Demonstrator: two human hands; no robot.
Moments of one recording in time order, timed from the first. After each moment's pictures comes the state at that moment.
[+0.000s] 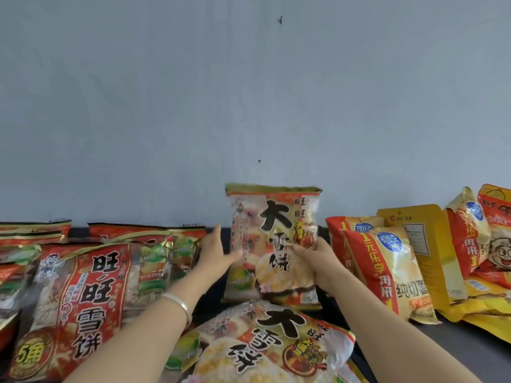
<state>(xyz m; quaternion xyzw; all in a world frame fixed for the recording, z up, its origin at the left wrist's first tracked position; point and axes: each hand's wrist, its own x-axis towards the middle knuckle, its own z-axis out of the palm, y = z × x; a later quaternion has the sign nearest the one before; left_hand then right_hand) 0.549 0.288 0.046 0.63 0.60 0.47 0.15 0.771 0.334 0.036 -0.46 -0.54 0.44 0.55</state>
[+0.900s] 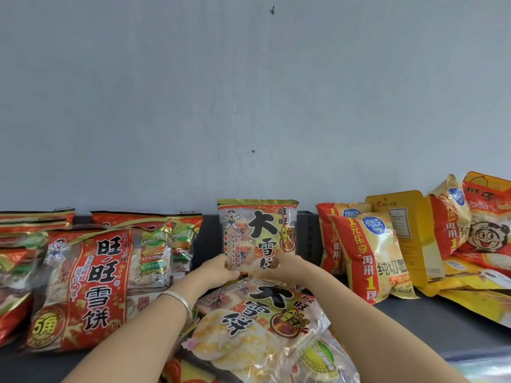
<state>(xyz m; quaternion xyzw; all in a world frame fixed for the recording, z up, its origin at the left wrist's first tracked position) 0.561 0.258 0.020 0.65 0.69 0.24 0.21 0.745 0.281 0.027 -0.58 -0.78 0.16 0.15</state>
